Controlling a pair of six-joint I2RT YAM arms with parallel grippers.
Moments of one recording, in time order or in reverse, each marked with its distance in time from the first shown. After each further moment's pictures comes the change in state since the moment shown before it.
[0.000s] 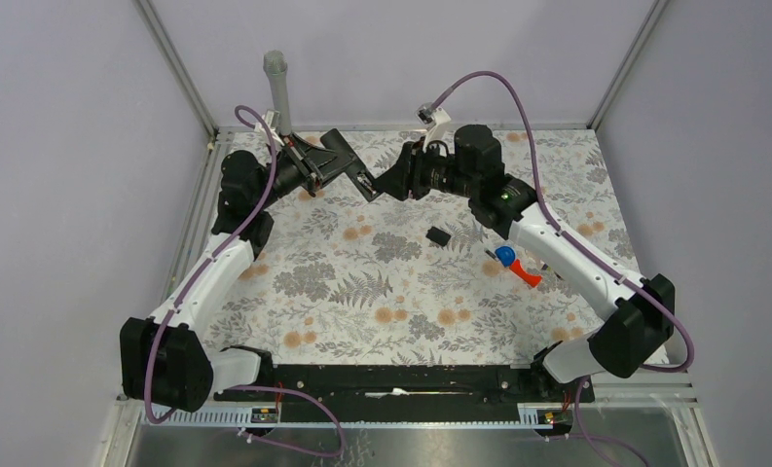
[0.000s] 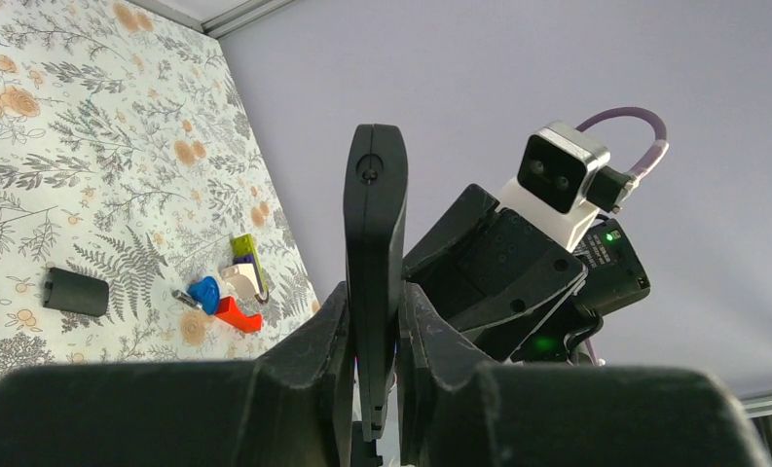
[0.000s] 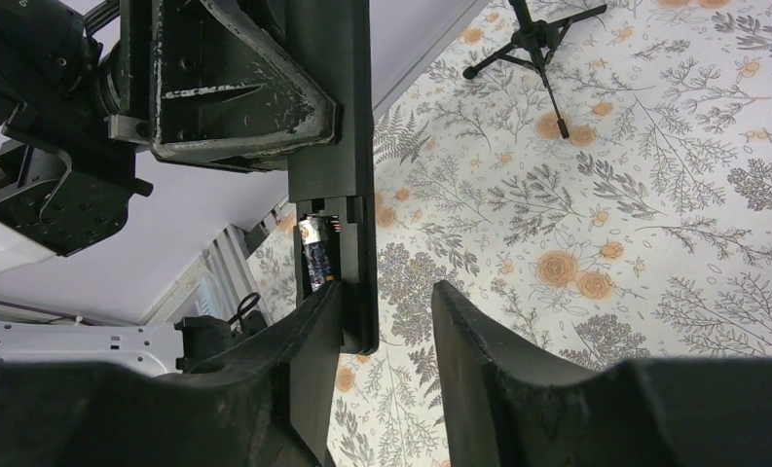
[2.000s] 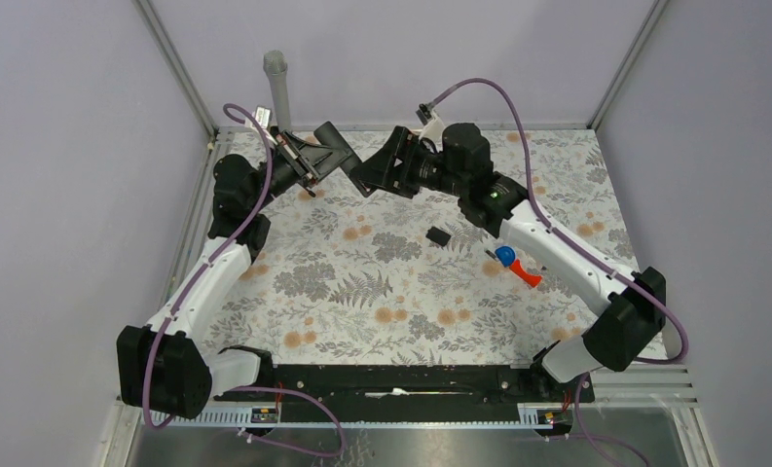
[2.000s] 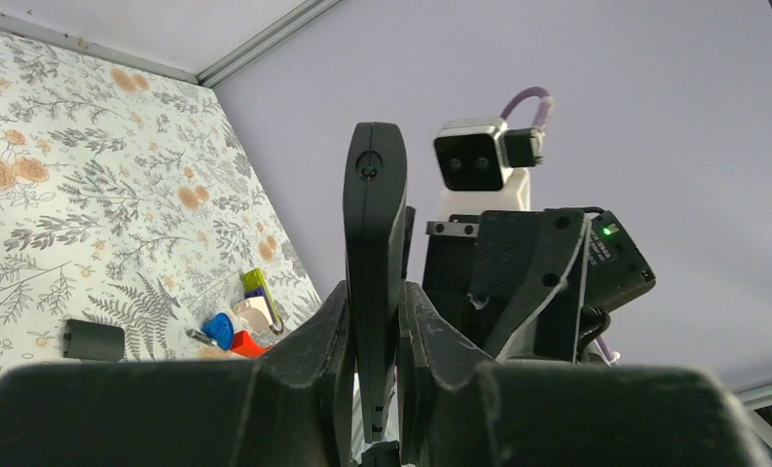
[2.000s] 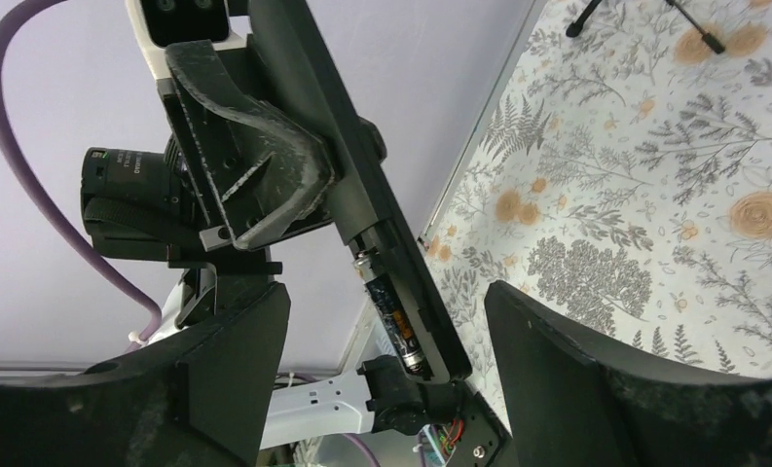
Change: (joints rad) left arm 0.010 -0.033 -0.009 0.064 -0.020 0.058; right arm 0.050 0.034 0.057 0.022 0.061 0.476
